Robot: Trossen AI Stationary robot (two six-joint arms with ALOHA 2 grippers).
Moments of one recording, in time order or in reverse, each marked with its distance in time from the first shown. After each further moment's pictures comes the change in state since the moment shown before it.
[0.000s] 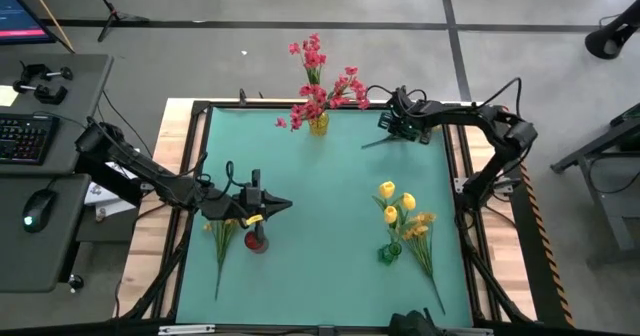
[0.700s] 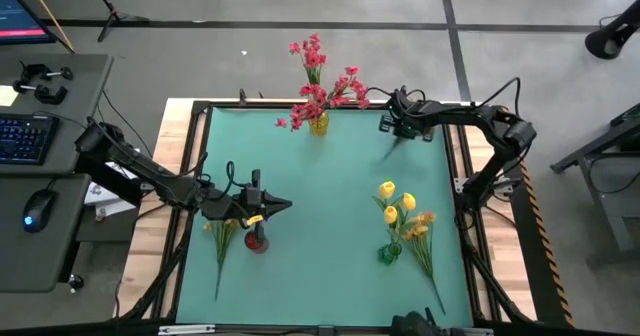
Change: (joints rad) left arm 0.000 0.000 0.000 -0.011 0.000 -0.002; right arm 0.002 0.003 0.012 -0.050 0.083 -0.127
